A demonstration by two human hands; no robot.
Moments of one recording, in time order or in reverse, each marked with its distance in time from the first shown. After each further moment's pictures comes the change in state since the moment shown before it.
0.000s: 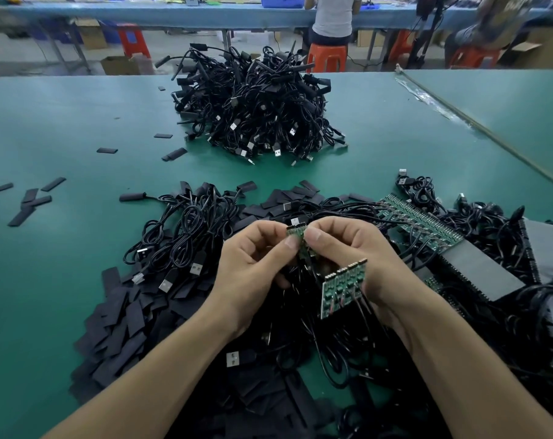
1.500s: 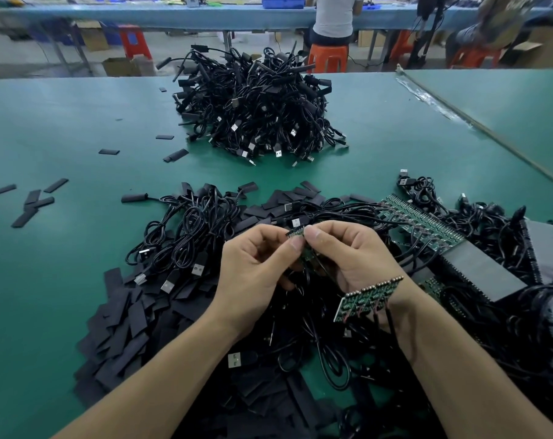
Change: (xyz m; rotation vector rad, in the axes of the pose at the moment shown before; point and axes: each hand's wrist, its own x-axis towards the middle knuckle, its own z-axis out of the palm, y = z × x) left_hand 0.000 -0.006 0.001 0.038 0.020 0.085; right_hand 0.009 0.015 0.002 0.166 -0.007 0.017
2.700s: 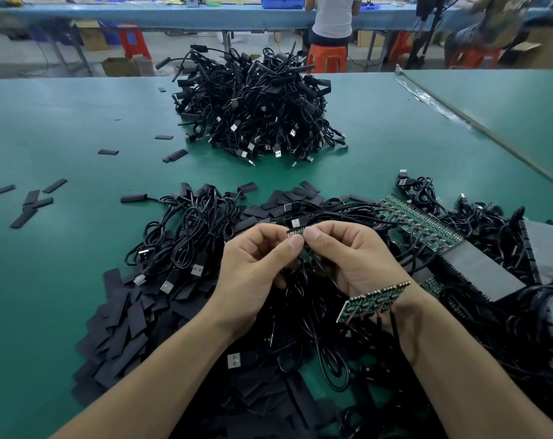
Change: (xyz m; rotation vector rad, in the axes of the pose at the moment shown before) left_hand 0.001 0.002 -0.002 -0.063 -0.045 -0.060; right_hand 0.002 0.003 -0.004 -0.021 0.001 0.000
